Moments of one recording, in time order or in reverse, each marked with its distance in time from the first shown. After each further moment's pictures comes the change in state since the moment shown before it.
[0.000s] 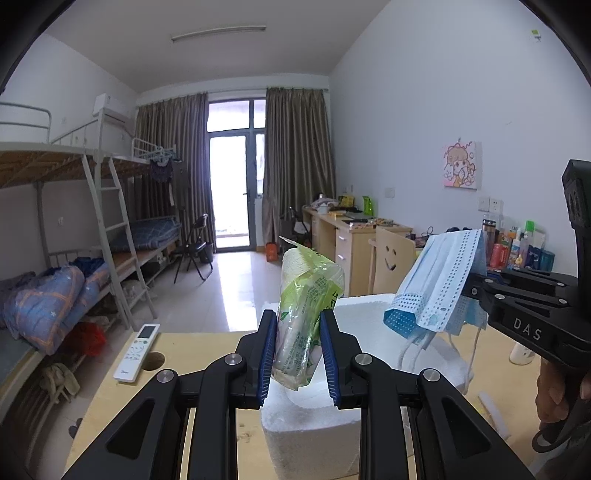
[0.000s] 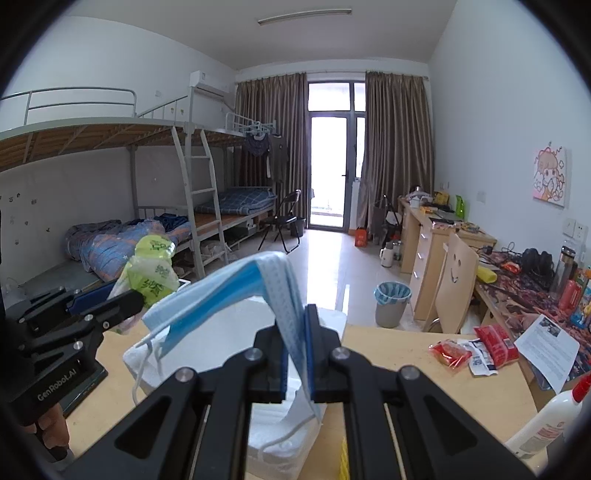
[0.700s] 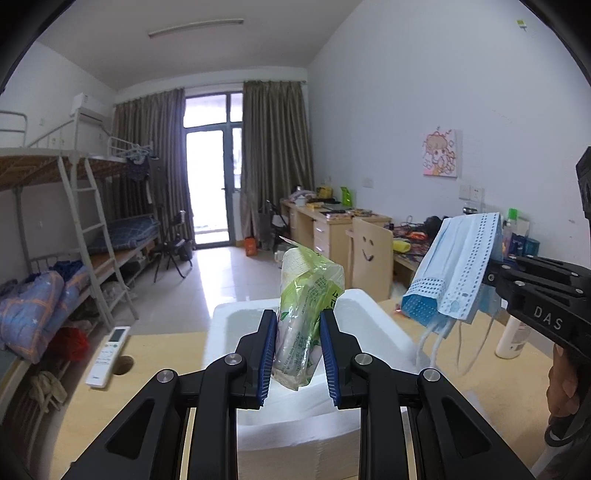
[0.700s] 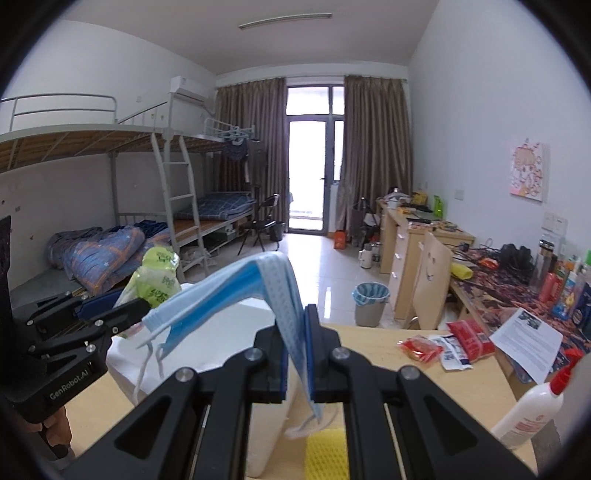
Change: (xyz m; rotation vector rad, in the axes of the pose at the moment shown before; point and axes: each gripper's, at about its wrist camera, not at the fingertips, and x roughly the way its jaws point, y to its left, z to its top) left arm 0.029 -0.027 0.005 0.033 0.032 -0.081; right arm -0.018 -0.031 -0.003 0.027 -0.021 -0.089
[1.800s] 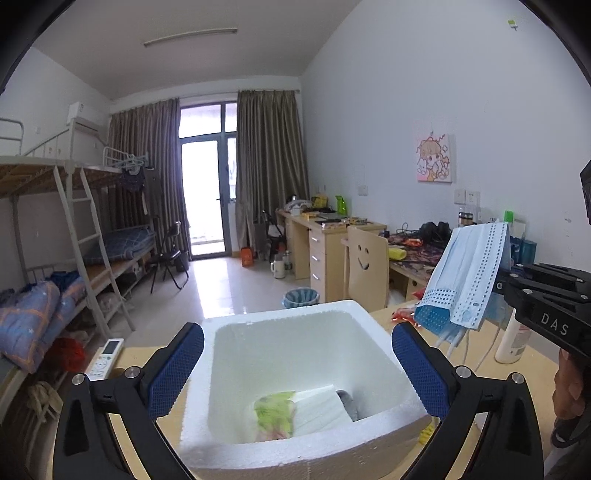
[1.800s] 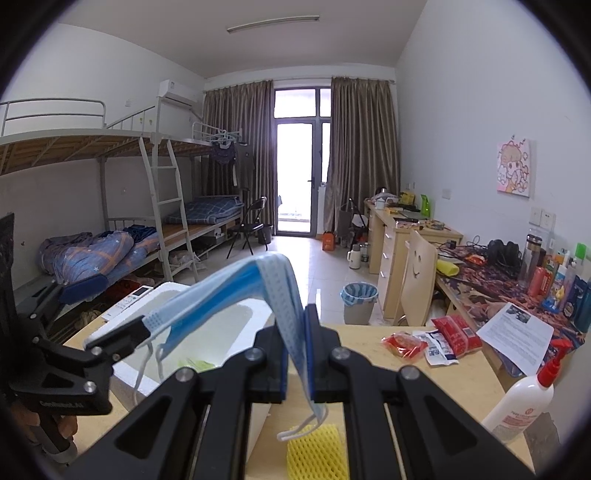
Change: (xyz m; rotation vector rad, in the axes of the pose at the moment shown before) left arm 0.002 -0.006 0.003 0.020 -0.042 -0.013; right arm -0.005 -0.012 -0.006 0.016 -0.013 -0.037
